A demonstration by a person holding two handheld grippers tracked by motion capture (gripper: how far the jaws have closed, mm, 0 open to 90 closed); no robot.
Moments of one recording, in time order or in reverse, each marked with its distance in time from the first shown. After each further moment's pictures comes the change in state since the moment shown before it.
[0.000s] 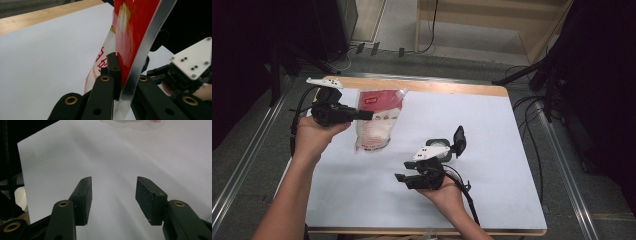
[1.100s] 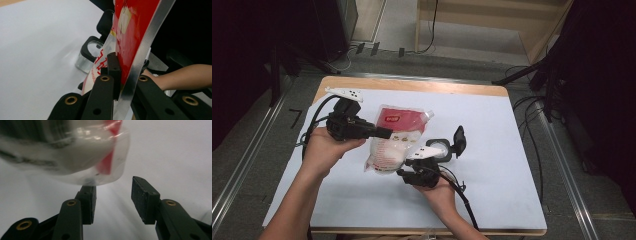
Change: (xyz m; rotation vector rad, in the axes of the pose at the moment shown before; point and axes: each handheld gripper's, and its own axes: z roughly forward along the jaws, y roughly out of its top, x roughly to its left) left arm -0.061 0.004 0.017 0.102 -0.160 0.020; right arm -0.008 -0.009 0.024 -0.048 -0.126 0.048
